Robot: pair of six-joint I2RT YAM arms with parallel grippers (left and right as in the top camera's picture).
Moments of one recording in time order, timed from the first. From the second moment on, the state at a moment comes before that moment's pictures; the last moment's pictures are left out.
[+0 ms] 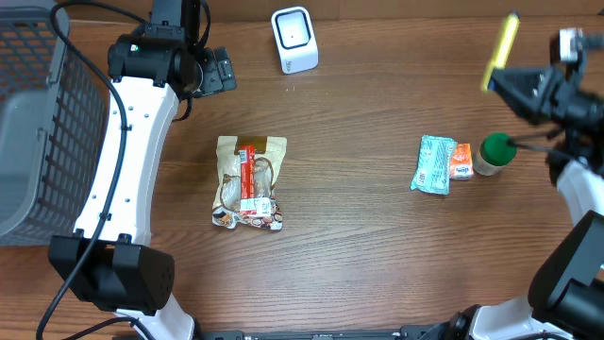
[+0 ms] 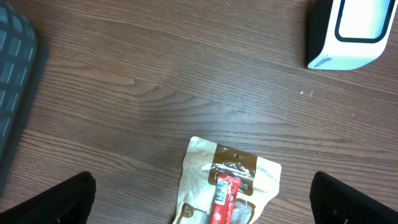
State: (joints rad) left arm -0.14 1.84 1.93 -1.16 -0.15 -0.41; right arm -0.51 1.72 1.01 1.58 -1.55 2.09
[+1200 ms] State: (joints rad) left arm -0.14 1.84 1.93 -1.16 -0.15 -0.41; right arm -0.18 1.72 0.94 0.09 -0.92 0.90
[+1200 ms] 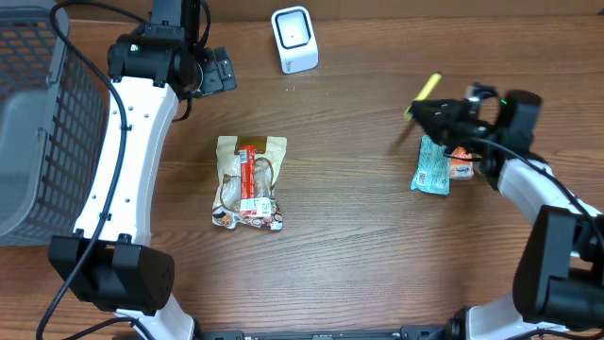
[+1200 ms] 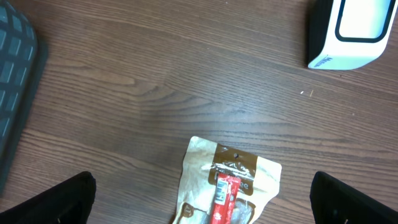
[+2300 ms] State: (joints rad) left arm -0.14 1.84 1.93 -1.16 -0.15 -0.41; right arm -0.12 1.72 1.19 -0.86 -0.18 0.13
